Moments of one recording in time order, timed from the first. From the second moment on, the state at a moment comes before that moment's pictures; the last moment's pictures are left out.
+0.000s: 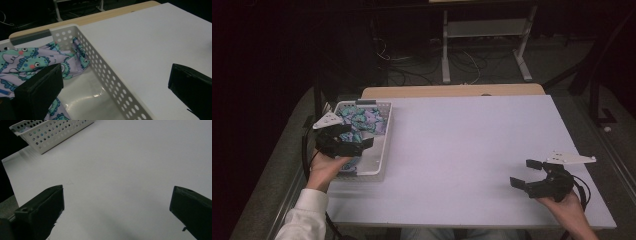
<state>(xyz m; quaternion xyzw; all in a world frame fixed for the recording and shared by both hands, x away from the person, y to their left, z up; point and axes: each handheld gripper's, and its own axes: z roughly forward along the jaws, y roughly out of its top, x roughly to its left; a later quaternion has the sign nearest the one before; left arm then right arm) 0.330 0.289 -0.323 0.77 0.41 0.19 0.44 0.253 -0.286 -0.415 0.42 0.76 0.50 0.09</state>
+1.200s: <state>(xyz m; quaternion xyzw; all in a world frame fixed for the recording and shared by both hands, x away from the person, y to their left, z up) 0.383 0.303 -0.321 0.78 0.46 0.20 0.38 0.255 -0.284 -0.416 0.41 0.76 0.49 0.09</state>
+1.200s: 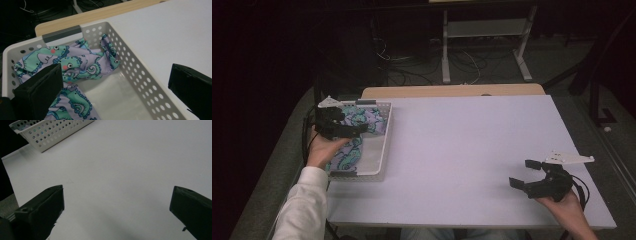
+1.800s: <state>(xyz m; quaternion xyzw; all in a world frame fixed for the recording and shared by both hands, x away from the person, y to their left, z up) 0.421 0.315 -0.332 0.78 0.49 0.20 0.32 0.255 -0.283 -0.418 0.41 0.76 0.49 0.09</state>
